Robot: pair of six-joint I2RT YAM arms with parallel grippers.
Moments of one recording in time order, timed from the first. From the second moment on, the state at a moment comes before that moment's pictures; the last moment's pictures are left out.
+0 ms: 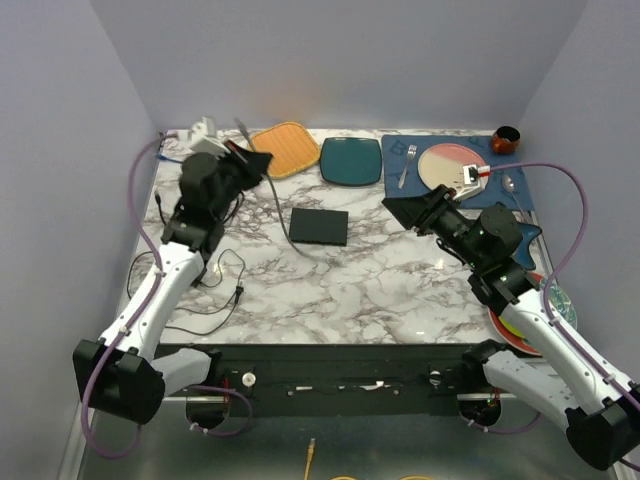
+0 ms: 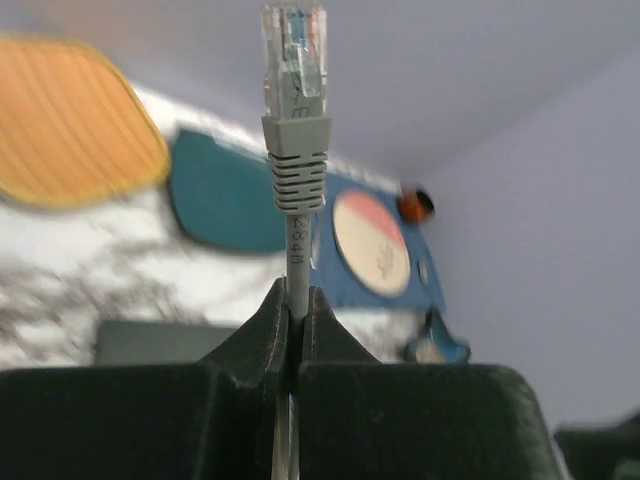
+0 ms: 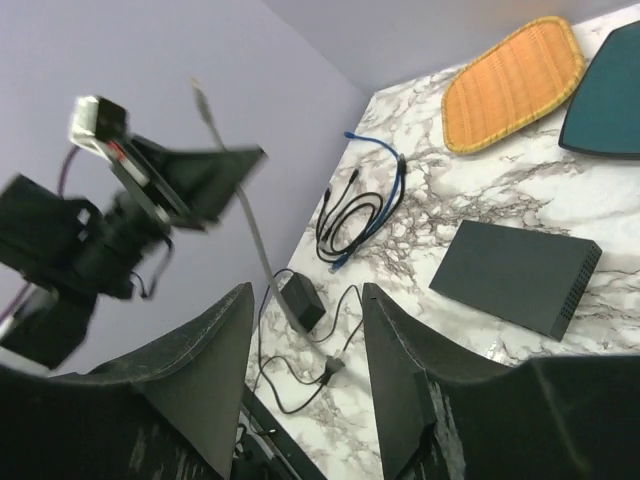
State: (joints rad) left arm -0.36 1.16 0.97 0.09 0.09 -0.75; right arm 0.47 0.88 0.77 0.16 -0.20 0.80
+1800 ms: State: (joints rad) left arm -0.66 1.24 0.90 -0.30 -0.30 -0.71; right arm 0.48 1.02 0.62 -0.03 -0.20 0.51
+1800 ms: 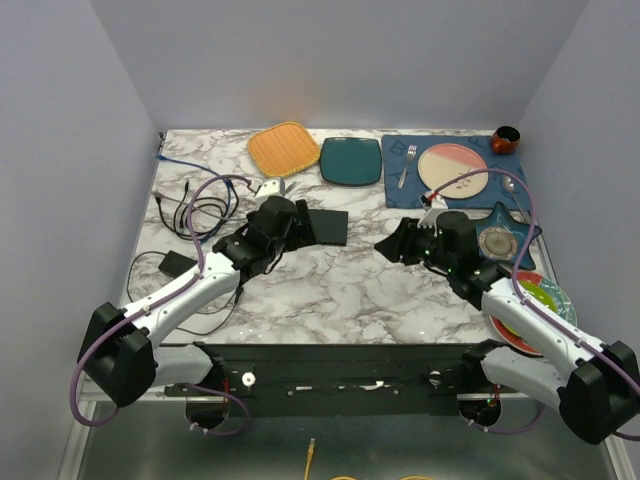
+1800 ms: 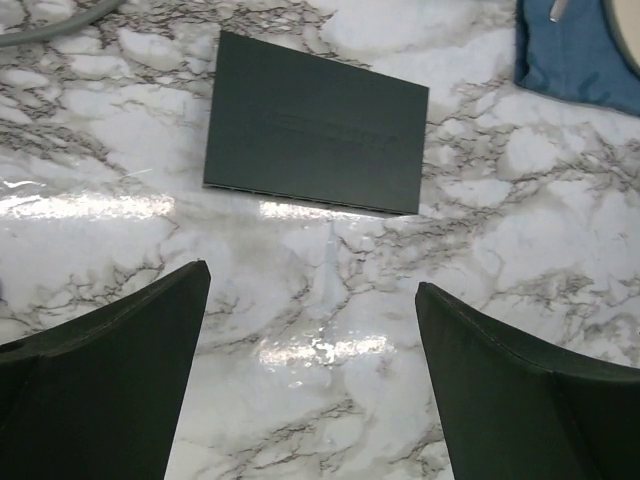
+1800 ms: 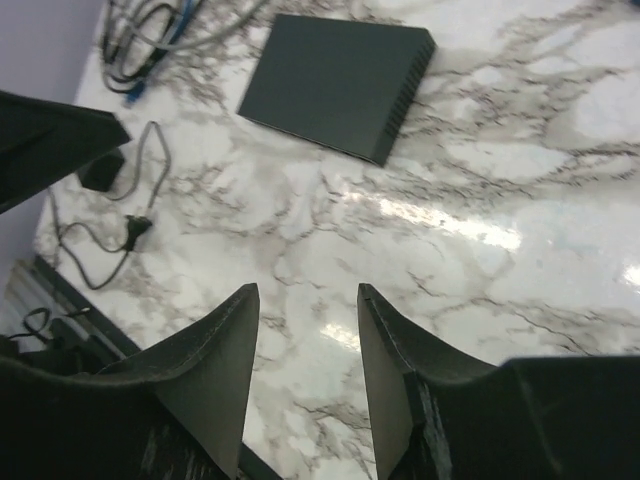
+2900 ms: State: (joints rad) left arm -0.34 1.88 1.12 -0.13 -0.05 -0.86; right arm 0.46 1.98 1.22 -0.08 -0.18 0.64
